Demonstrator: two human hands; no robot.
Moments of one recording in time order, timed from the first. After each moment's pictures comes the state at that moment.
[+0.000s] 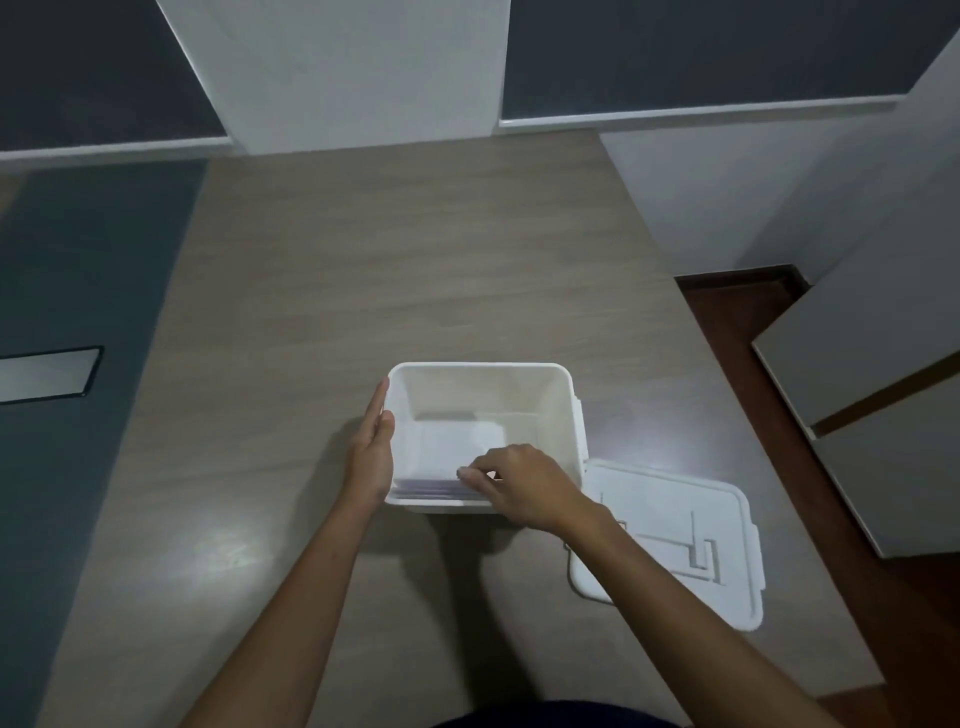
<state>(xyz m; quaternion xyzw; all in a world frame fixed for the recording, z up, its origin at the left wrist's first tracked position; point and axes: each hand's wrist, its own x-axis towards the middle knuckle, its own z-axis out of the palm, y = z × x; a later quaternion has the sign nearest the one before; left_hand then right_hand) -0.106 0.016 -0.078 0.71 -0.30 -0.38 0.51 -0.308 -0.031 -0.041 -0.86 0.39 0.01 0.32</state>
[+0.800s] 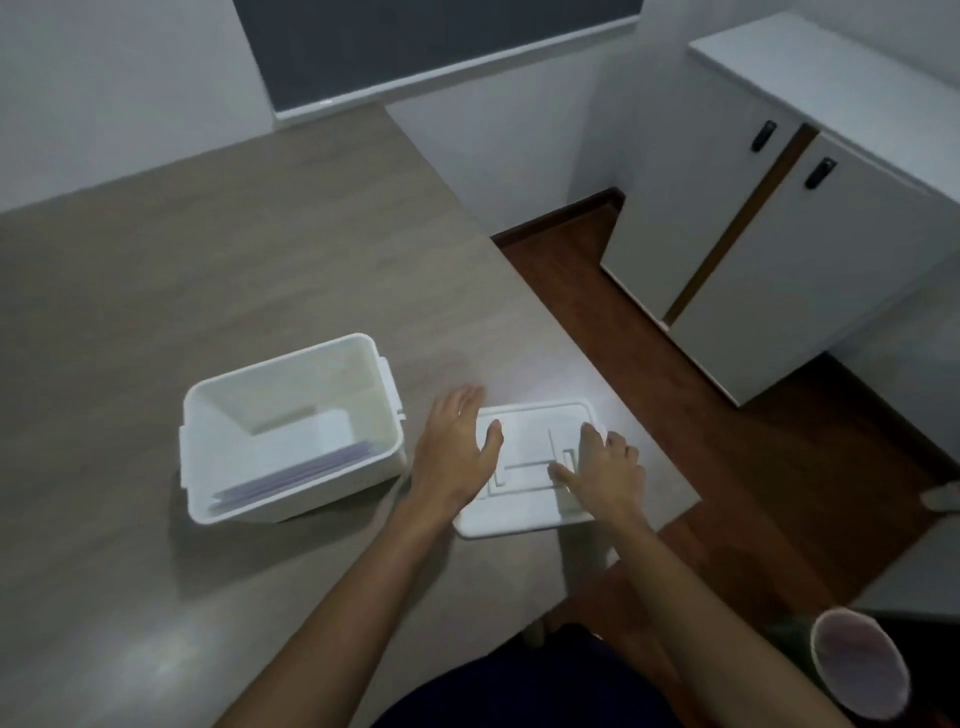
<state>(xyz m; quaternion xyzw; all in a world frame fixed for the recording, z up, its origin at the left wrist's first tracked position) -0.368 0.004 -0.053 0.65 -0.70 -0.22 0.21 -0.578 0.013 -0.134 -0.59 0.79 0.04 0.18</state>
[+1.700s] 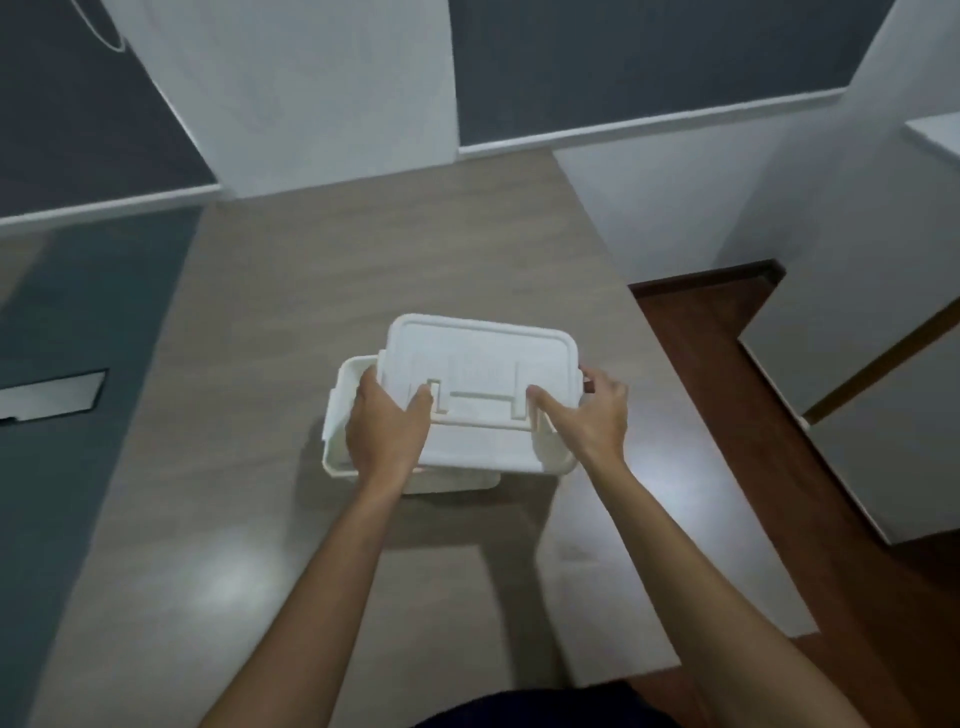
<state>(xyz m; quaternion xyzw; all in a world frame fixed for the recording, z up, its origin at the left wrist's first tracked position) -0.239 0.011 0.013 0.87 -0.33 -0.14 0.34 -0.441 -0.075 -0.047 -0.56 0.67 -0.32 0.38</state>
